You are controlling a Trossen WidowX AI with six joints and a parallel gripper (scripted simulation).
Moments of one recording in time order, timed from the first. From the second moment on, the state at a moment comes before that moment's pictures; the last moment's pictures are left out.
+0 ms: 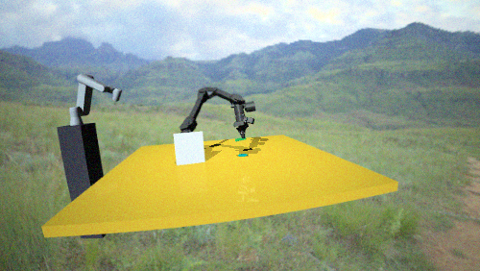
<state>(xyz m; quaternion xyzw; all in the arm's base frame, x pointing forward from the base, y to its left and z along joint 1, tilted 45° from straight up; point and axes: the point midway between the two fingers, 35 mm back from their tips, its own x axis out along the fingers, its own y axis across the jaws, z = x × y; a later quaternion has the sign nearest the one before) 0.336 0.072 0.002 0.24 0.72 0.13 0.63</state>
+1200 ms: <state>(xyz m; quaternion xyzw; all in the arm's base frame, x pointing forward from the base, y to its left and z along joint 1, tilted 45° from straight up) 0.339 0.077 -0.023 0.19 0.67 0.08 0.71</state>
